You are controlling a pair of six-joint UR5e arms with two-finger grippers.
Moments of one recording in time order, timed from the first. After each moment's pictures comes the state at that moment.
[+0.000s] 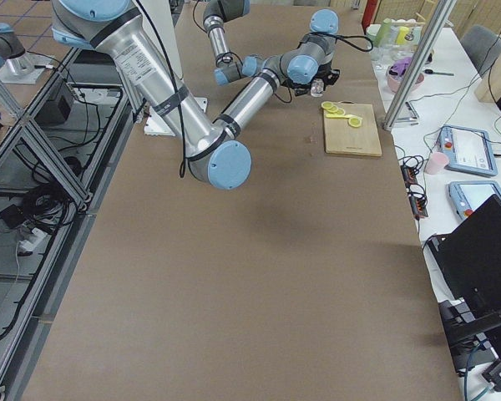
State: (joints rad) left arm -0.38 -2.44 -1.25 -2.22 -0.59 -0.68; right arm 0.97 -0.83 1.66 -1.42 2.31 -0.35
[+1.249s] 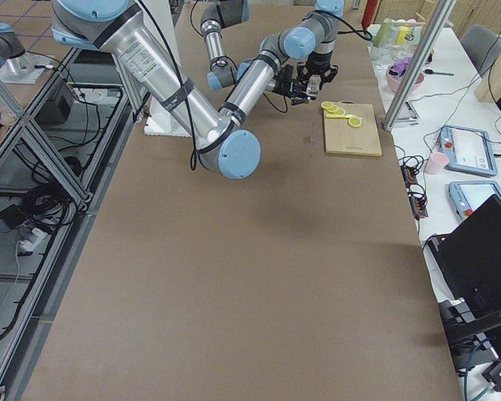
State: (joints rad) left arm -0.34 -2.56 -1.19 -2.12 -0.58 -0.69; right arm 0.98 -0.74 1.71 -1.84 2.30 -0.58
